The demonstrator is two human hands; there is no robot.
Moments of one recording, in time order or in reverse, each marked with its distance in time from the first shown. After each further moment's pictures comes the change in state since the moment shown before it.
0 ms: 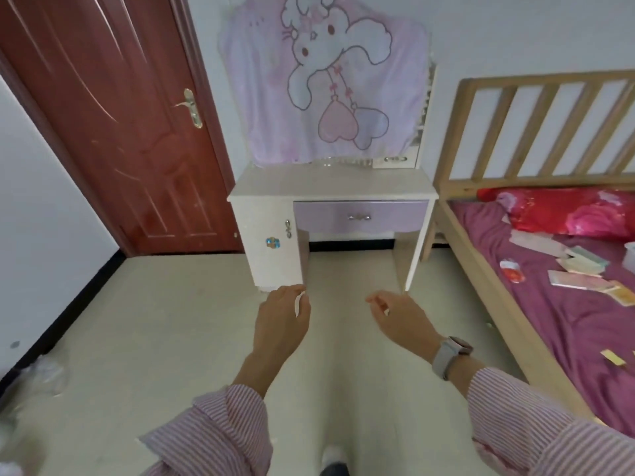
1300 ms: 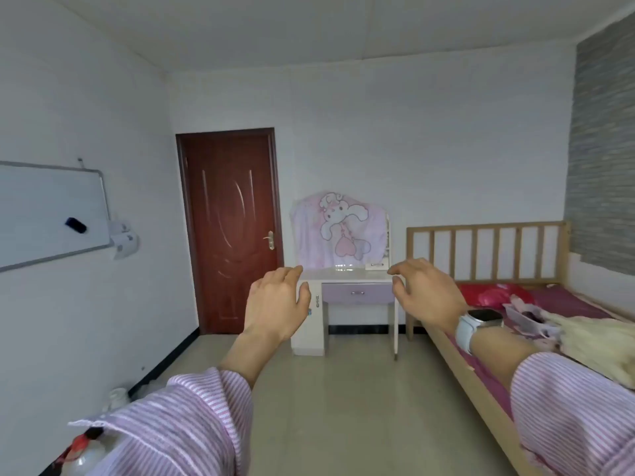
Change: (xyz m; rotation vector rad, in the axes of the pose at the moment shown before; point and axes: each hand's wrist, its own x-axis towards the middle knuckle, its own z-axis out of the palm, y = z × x) left_hand -0.874 0.244 -0.441 0.422 0.385 0.291; right_hand -0.952 -0.239 -0.228 -0.378 0.521 -0.409
